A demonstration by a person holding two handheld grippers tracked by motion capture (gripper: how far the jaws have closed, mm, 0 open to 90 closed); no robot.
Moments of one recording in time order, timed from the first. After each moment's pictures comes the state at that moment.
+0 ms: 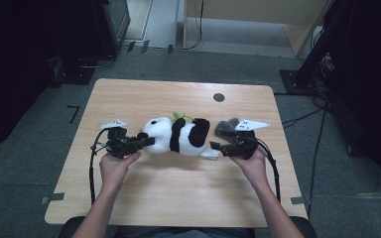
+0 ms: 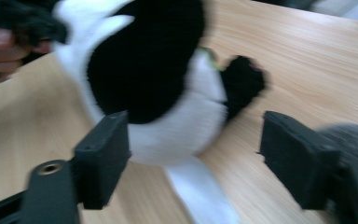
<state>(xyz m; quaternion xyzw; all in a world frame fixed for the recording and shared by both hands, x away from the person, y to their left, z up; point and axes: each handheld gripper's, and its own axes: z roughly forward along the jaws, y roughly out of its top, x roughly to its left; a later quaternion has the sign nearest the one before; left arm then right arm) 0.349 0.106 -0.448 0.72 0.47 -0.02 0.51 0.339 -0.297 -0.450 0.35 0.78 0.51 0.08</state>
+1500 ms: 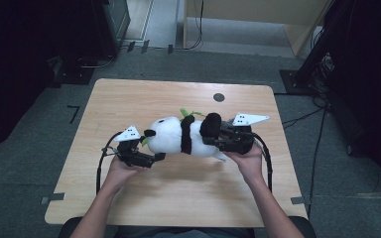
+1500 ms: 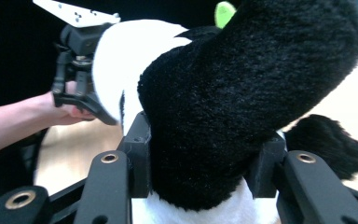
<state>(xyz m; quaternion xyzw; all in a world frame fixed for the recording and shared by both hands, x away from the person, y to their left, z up) 0.334 0.079 -0.462 0.80 0.29 0.06 0.51 0.336 -0.281 -0.413 0.28 0.77 0.57 0.03</state>
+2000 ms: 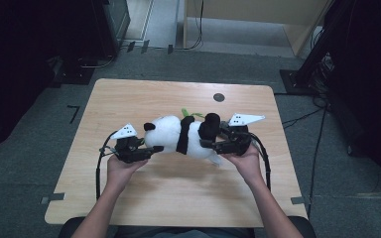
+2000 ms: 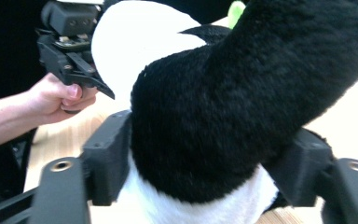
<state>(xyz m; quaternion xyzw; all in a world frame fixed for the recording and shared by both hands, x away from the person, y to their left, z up) 0.338 0.090 -0.455 0.76 0.35 0.02 0.54 0.340 -0.276 -0.418 0.30 0.78 0.56 0.03</state>
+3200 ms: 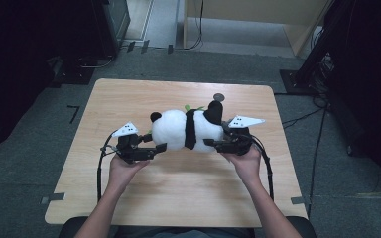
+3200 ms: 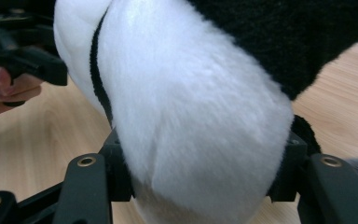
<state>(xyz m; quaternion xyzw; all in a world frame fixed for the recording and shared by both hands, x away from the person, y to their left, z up) 0.332 0.082 -0.452 0.77 0.35 0.06 0.53 0.339 -0.282 -0.430 0.35 0.78 0.51 0.09</state>
